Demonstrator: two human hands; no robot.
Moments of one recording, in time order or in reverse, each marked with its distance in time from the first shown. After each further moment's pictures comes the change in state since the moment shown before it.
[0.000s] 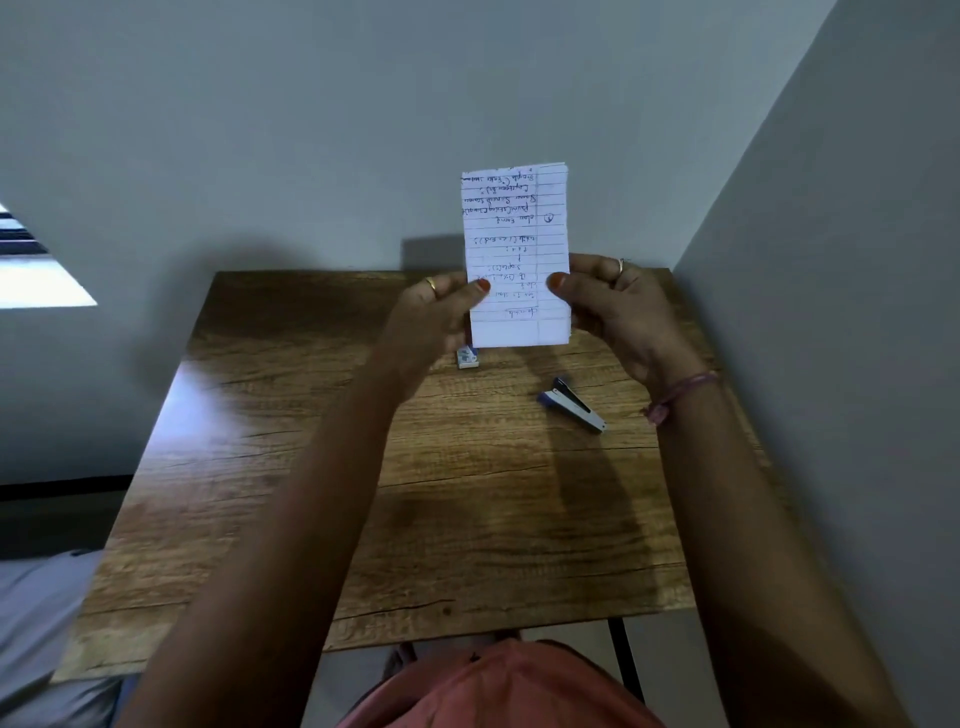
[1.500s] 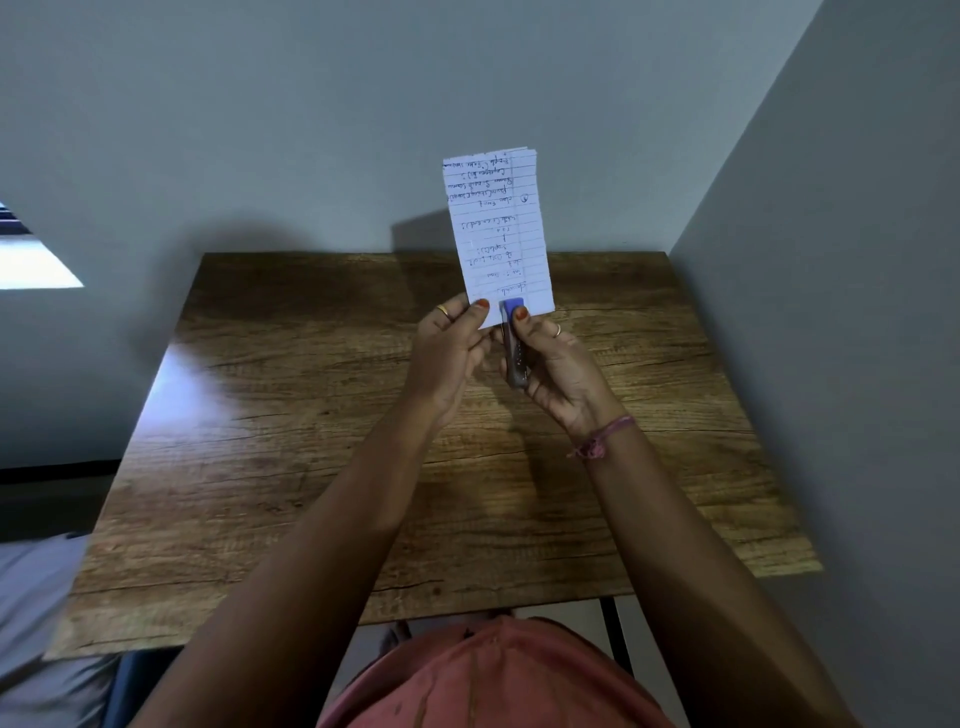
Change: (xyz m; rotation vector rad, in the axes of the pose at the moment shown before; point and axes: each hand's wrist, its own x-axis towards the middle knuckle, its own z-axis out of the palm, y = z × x) left_hand -0.011 -0.050 0.030 -0.255 0.118 0.056; right_hand -0.020 0.069 0.033 0.537 -0.031 0.272
